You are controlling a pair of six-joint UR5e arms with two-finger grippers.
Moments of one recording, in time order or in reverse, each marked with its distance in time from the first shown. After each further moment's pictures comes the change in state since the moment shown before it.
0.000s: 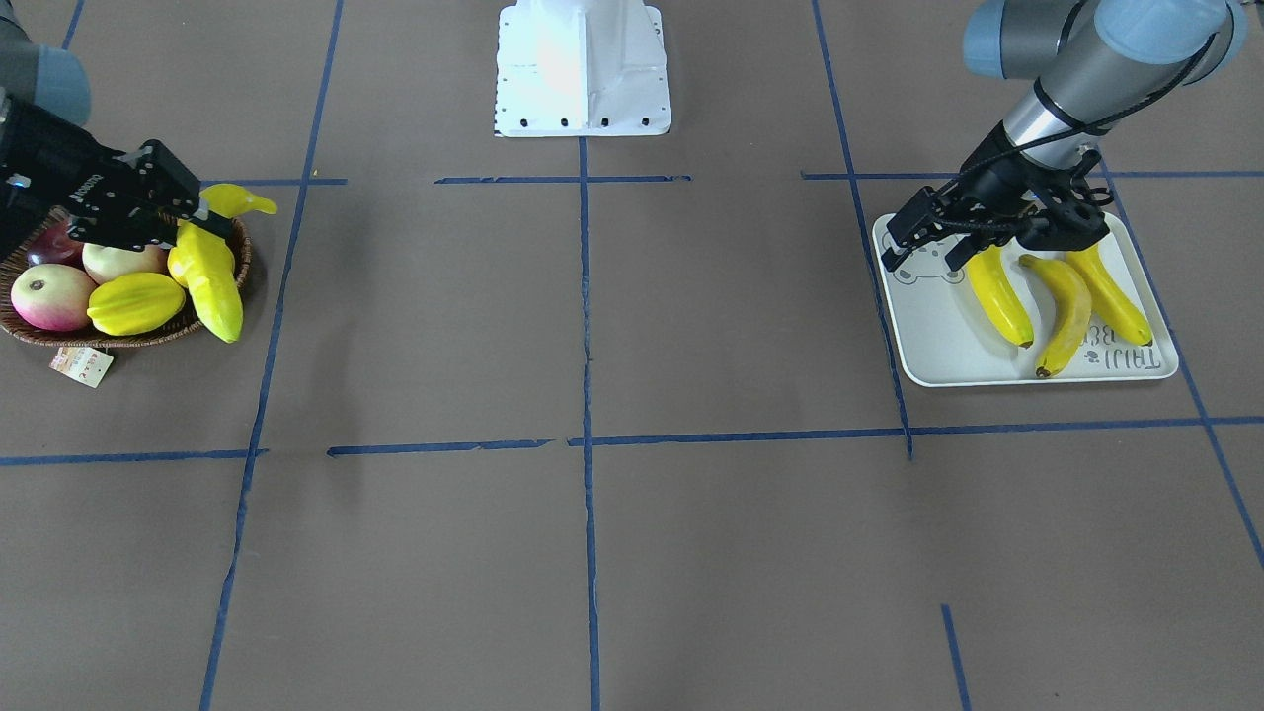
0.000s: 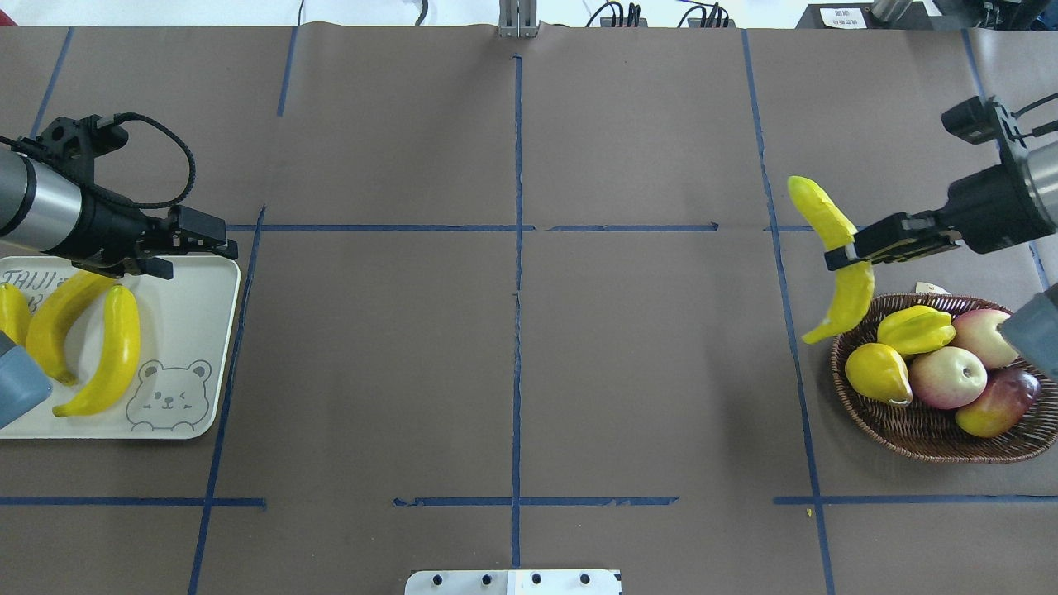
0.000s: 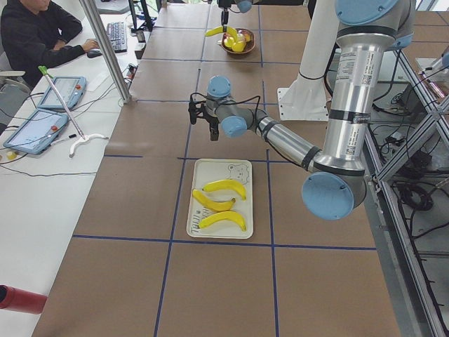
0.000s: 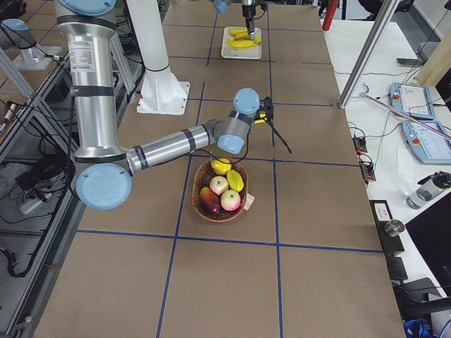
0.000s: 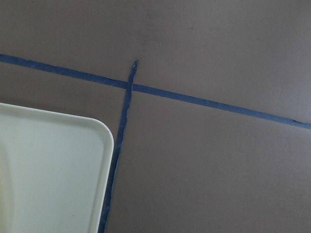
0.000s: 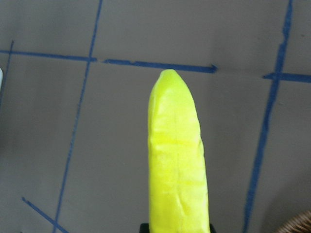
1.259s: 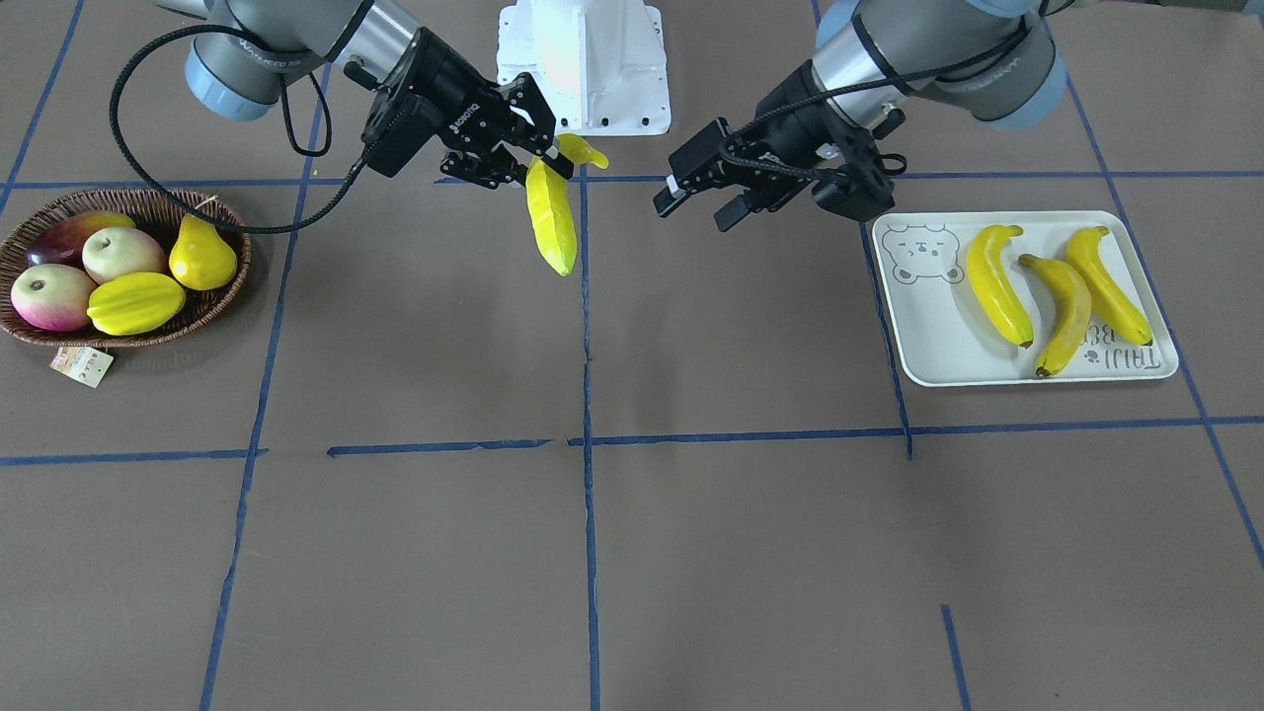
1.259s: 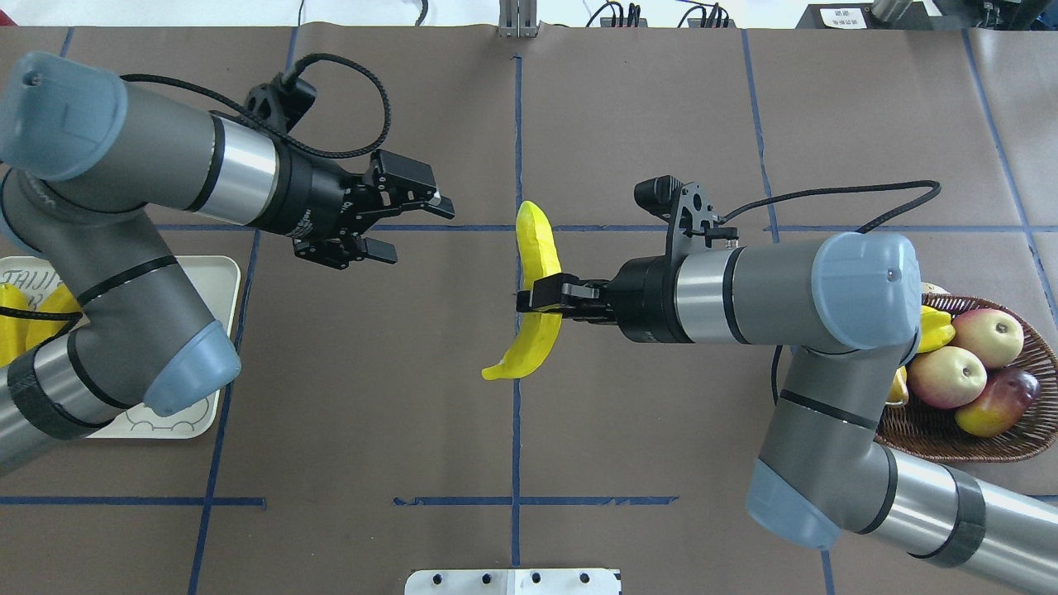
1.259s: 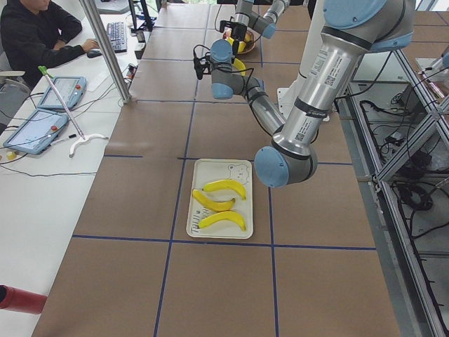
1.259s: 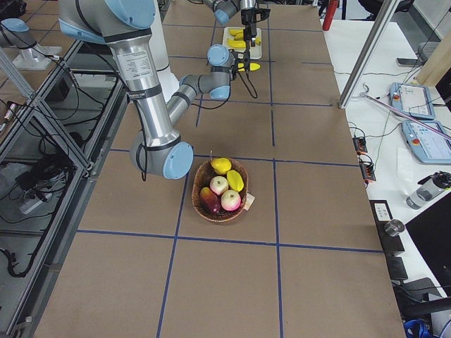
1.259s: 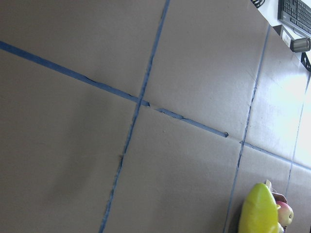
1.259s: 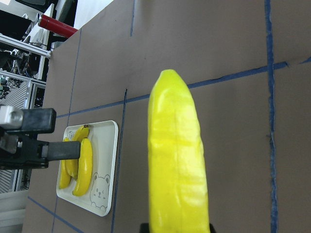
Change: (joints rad) left arm 0.152 -0.374 0.102 -0.236 0.001 -0.462; right arm -0.523 0.291 0.070 -0.005 -0.684 0.376
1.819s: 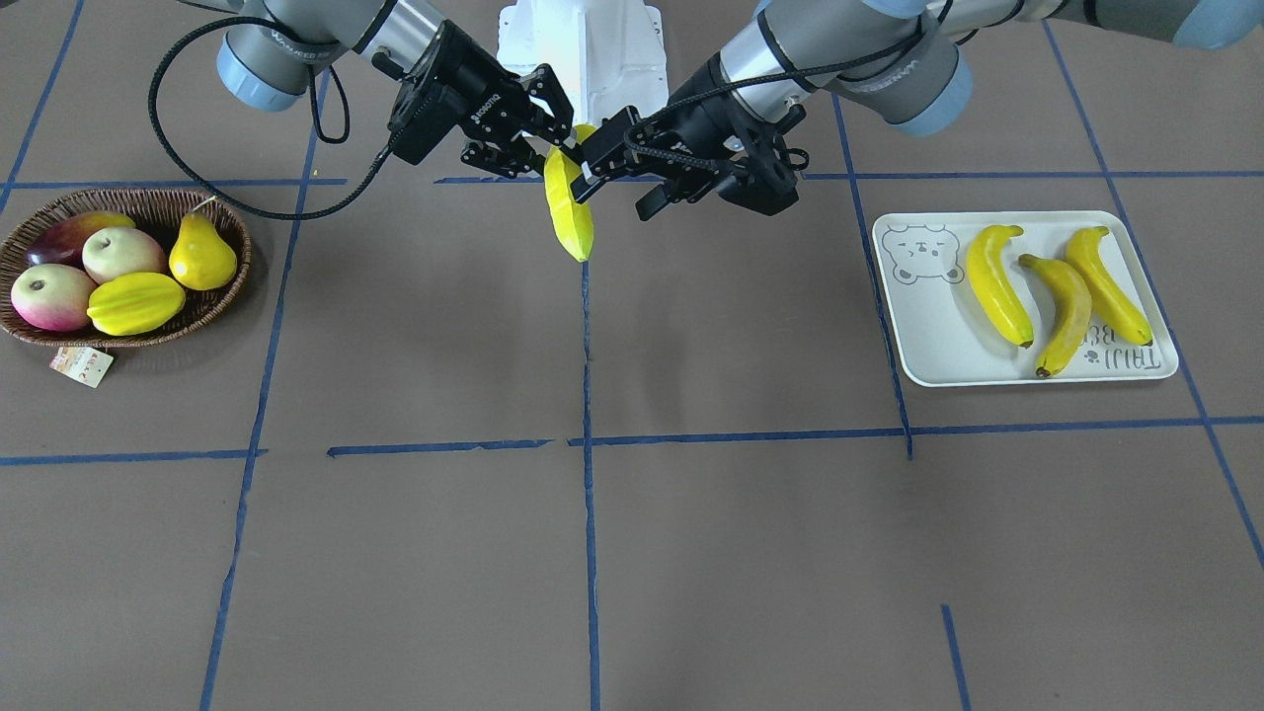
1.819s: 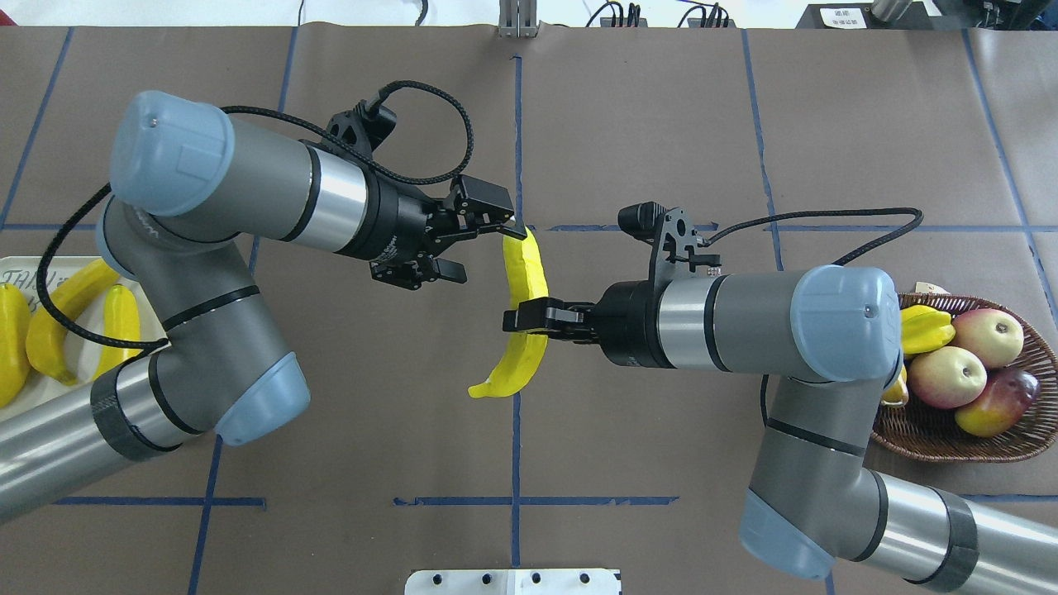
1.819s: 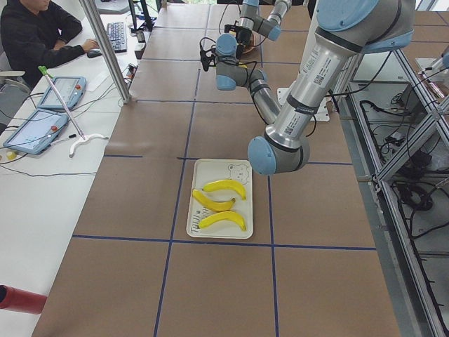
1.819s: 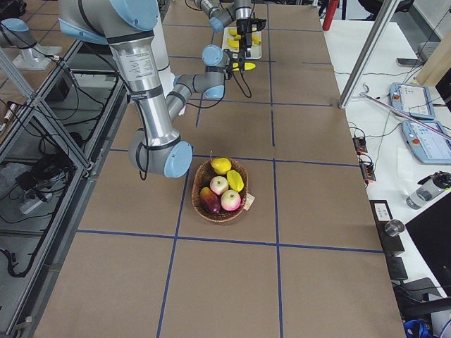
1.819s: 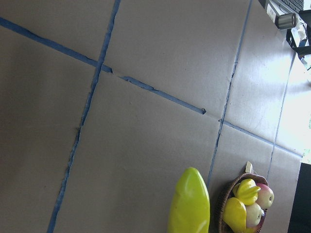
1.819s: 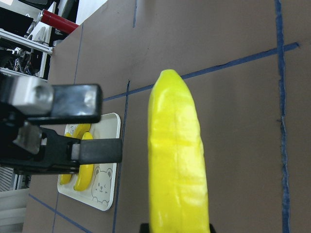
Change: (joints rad) left arm 0.095 -0.090 0.060 -0.005 0.099 -0.023; right arm -0.042 0.002 0.006 0.000 -0.047 0.000
